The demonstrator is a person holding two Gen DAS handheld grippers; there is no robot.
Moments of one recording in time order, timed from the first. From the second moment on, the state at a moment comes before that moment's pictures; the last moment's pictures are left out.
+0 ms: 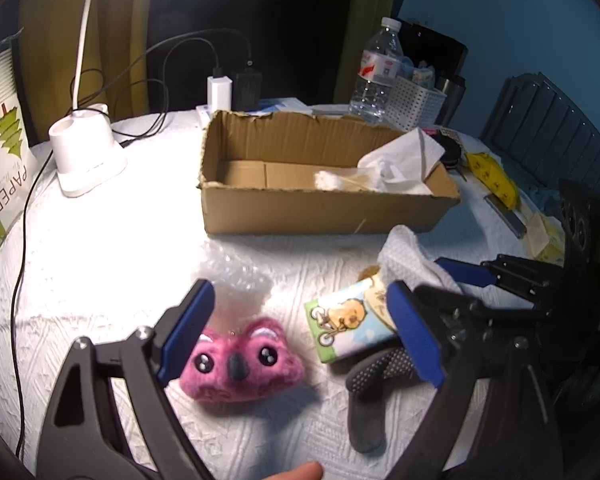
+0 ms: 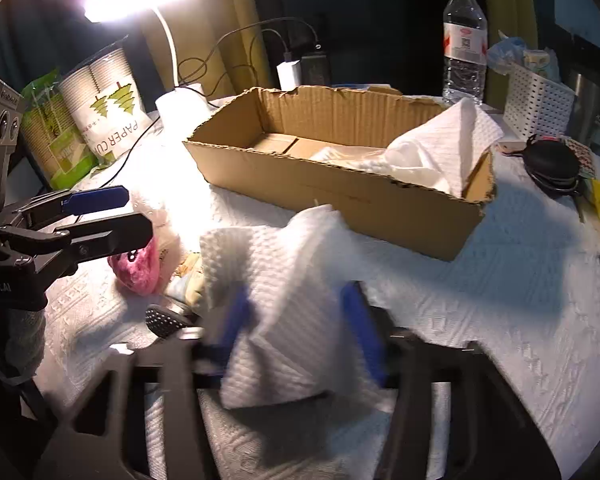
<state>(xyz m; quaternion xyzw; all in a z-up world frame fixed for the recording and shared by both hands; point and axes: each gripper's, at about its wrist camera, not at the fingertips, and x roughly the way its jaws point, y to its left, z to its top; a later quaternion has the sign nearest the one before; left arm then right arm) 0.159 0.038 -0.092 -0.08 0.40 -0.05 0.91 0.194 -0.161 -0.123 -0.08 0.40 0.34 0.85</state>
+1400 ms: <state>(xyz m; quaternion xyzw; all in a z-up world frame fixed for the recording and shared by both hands) 0.183 -0.014 -0.113 -0.06 0.44 -0.08 0.89 0.197 -0.257 -0.093 0.01 0.33 0.33 0.89</state>
